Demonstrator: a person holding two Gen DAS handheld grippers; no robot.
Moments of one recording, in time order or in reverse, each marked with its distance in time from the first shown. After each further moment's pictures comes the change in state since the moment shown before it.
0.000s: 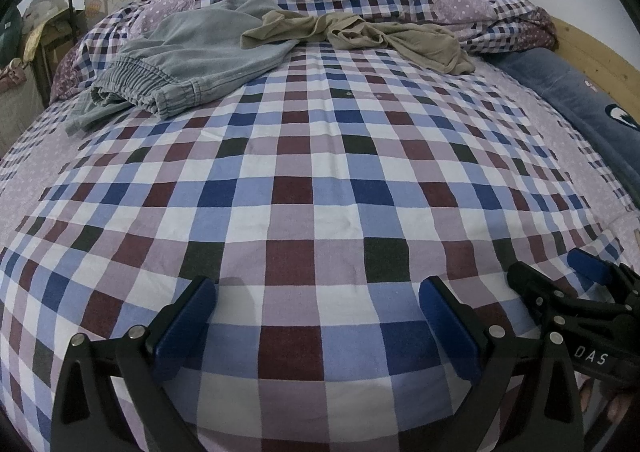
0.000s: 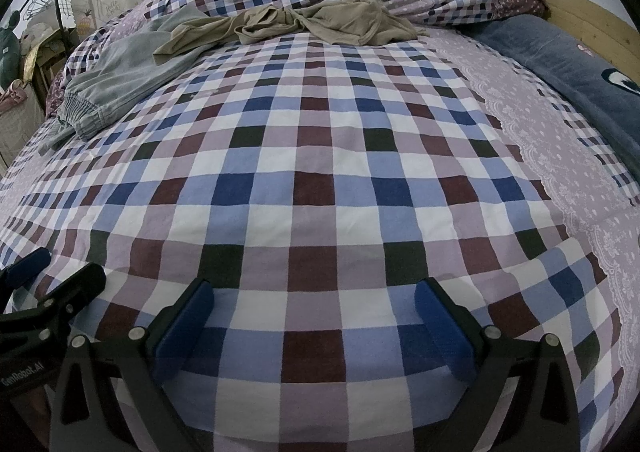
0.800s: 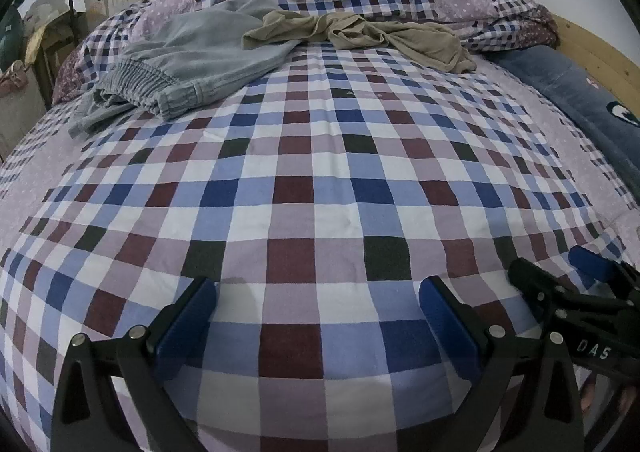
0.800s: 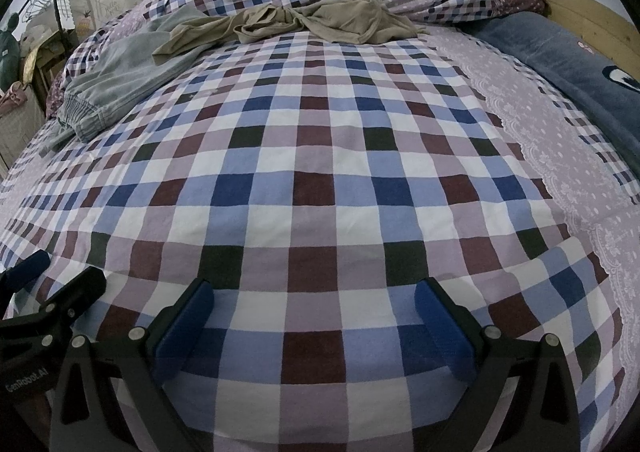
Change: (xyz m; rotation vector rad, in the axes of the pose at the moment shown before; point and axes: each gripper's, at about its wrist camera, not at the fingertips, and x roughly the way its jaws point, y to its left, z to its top) left arm -0.004 0.004 -0.001 -0.002 0.005 -0.004; right arm 0.001 -0.002 0.001 0.011 0.001 0.003
